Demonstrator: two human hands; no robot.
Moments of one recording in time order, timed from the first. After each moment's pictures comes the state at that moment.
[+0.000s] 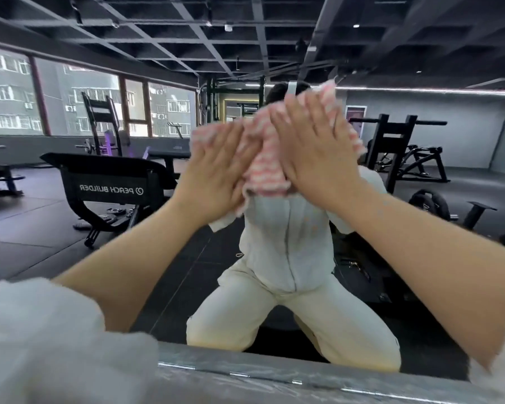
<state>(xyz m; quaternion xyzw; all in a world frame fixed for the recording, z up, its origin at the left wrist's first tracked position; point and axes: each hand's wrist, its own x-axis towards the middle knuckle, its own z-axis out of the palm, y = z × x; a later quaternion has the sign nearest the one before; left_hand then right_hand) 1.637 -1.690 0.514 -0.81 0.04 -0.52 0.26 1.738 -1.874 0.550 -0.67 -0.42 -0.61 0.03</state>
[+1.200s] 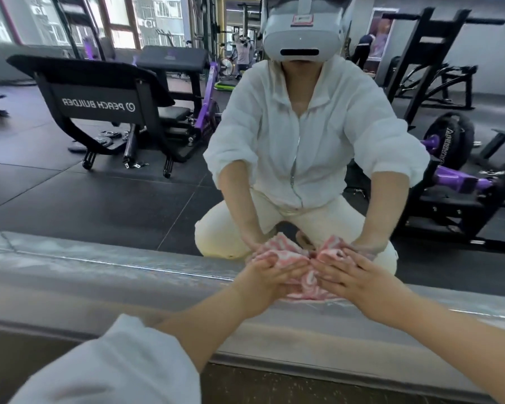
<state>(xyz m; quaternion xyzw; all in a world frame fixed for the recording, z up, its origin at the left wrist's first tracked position) 1.635 -1.761 0.208 -0.91 0.18 -0.11 0.34 1.764 -1.990 0.234 -0.65 -0.63 -0.32 -0.28</state>
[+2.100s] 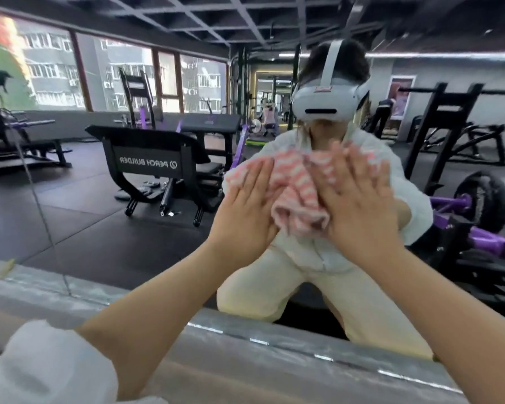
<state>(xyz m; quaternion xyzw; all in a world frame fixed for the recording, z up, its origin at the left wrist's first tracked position) 1.609 -1.701 0.412 -0.86 -0.02 -0.47 0.20 1.729 -1.868 0.433 -0.68 -0.42 -0.60 0.07</state>
